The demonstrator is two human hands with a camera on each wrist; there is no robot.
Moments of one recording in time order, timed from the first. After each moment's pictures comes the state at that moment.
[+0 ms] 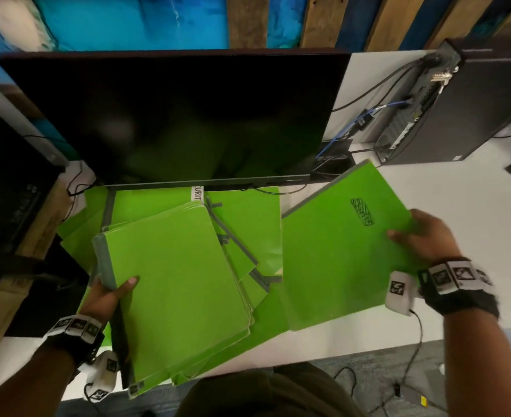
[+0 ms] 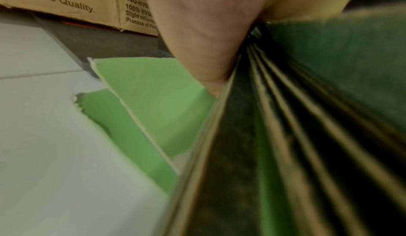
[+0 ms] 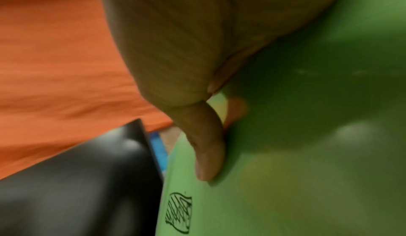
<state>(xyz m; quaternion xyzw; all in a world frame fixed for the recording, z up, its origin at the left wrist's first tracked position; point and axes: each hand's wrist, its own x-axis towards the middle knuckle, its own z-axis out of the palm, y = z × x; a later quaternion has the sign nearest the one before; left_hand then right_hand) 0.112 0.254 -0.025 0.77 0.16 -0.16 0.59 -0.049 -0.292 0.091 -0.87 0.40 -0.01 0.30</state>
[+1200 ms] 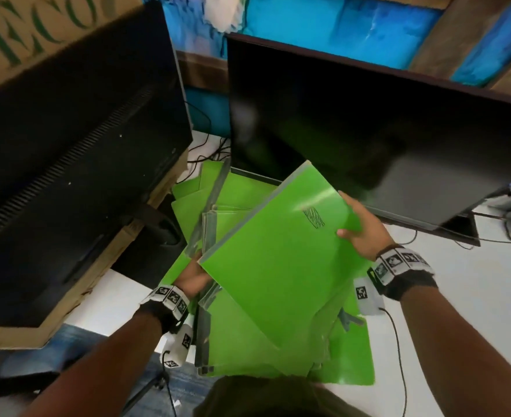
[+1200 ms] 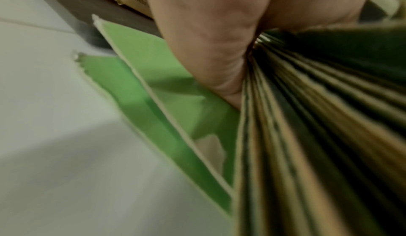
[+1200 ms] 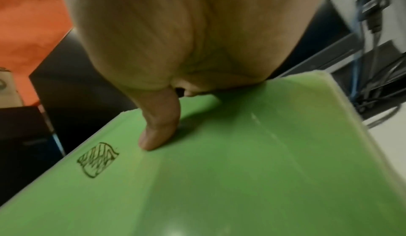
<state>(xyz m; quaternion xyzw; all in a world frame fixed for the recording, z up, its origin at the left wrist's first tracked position) 0.121 0.296 -0.048 0.77 0.16 -0.24 0.57 0.161 -0.070 0.047 -0.91 0.05 0.11 0.40</state>
